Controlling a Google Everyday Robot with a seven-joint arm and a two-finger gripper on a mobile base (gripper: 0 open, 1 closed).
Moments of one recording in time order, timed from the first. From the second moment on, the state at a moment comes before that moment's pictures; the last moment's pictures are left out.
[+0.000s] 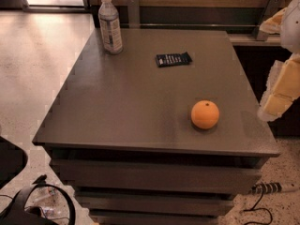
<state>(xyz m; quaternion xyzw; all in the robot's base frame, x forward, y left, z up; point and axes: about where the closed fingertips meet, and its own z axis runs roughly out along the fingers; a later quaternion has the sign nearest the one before) 0.438 -0.211 0.997 -0.60 0.77 -0.06 0.19</state>
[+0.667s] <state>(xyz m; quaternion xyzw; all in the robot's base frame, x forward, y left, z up) 0.447 -0.209 0.994 -0.59 0.78 -0.04 0.21</state>
